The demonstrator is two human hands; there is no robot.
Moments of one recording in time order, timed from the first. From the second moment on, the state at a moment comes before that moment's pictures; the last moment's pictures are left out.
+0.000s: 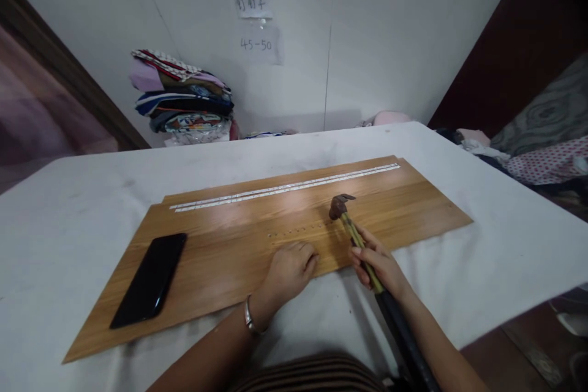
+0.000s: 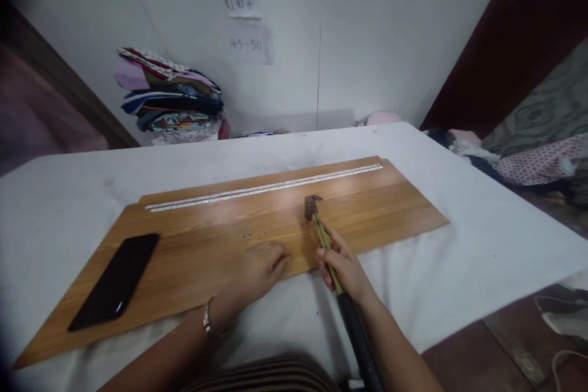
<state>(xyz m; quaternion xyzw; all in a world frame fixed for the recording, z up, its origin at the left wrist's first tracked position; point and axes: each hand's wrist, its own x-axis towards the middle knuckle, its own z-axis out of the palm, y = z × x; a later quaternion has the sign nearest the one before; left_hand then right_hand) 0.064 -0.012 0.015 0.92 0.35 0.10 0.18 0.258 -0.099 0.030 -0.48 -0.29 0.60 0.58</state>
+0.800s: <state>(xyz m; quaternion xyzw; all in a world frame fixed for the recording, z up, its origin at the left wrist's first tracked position) 0.064 -0.012 0.013 0.92 0.35 0.10 0.16 0.256 -0.094 0.032 -0.48 -0.34 0.59 0.55</state>
